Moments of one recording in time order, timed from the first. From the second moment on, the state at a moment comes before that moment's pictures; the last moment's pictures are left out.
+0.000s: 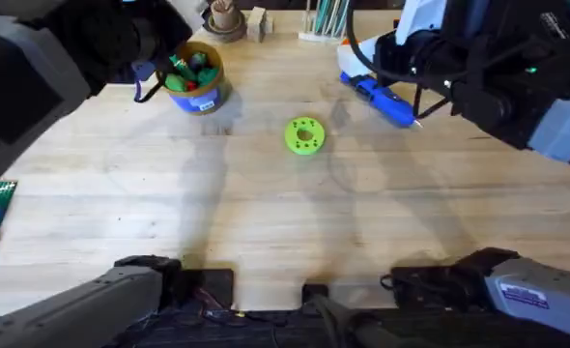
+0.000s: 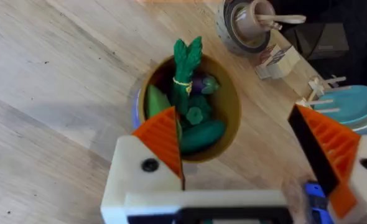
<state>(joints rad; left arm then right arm) -0.09 1.30 1.04 -0.43 -0.17 -0.77 0.36 1.29 0.84 -0.02 0.10 -0.09</state>
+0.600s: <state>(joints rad) -0.09 1.01 1.04 -0.54 0.09 -0.43 0.36 1.25 0.84 -0.04 0.10 -0.09</state>
